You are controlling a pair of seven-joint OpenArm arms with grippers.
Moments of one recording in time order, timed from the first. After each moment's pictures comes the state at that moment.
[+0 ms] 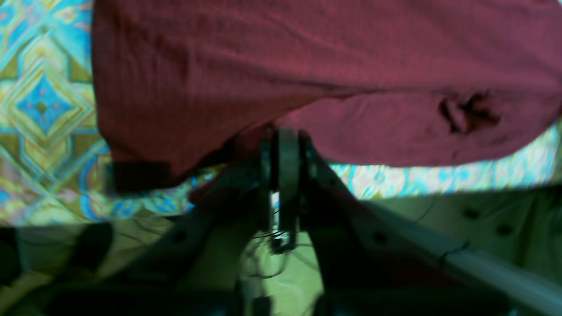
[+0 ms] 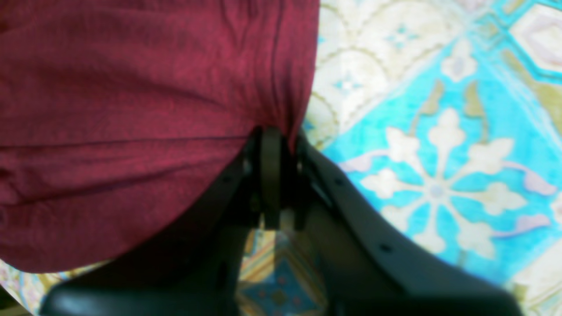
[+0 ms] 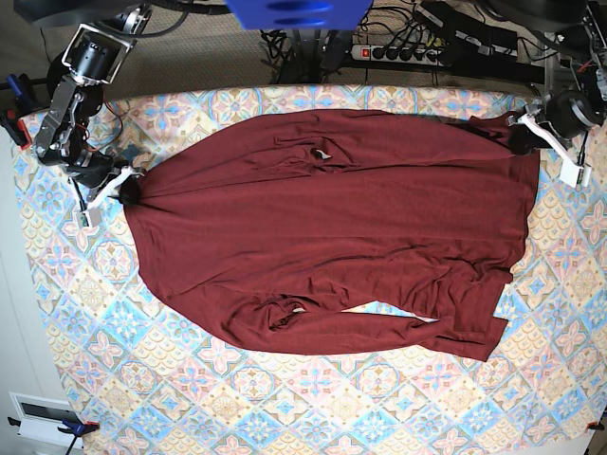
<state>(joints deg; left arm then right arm) 29.4 -28.6 -40.9 112.5 -61.4 -15.0 74.2 -0.9 17.1 31.3 72.7 27.4 40.7 -51.9</state>
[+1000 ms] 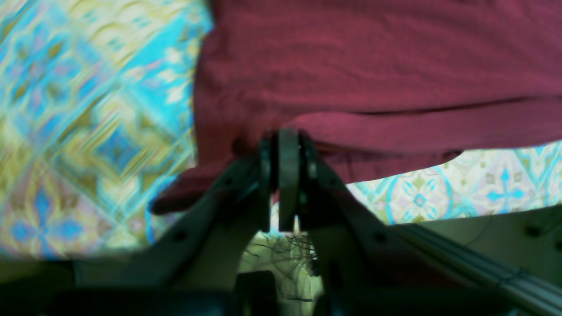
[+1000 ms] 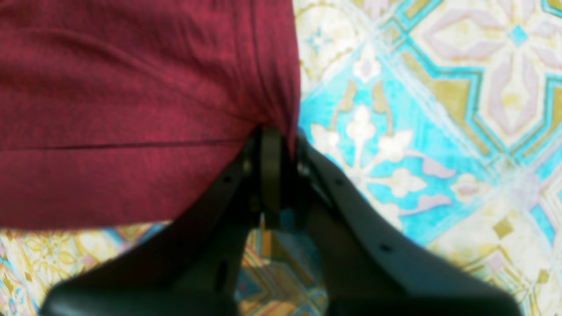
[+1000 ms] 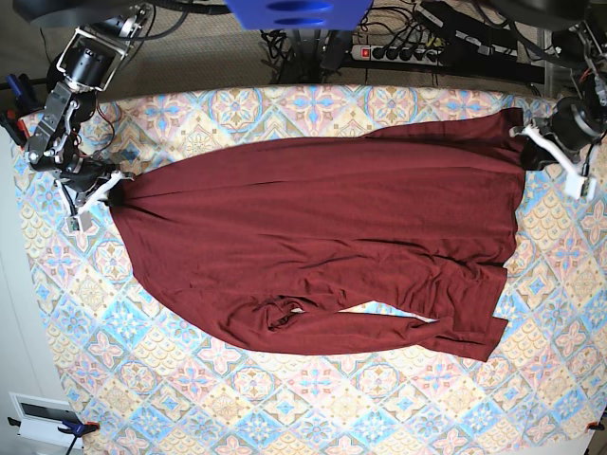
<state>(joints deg) 21.9 -24.7 -40.3 112.2 -49.4 -20.8 72.8 1.1 18.0 32.6 72.7 21.8 40.4 -52.0</state>
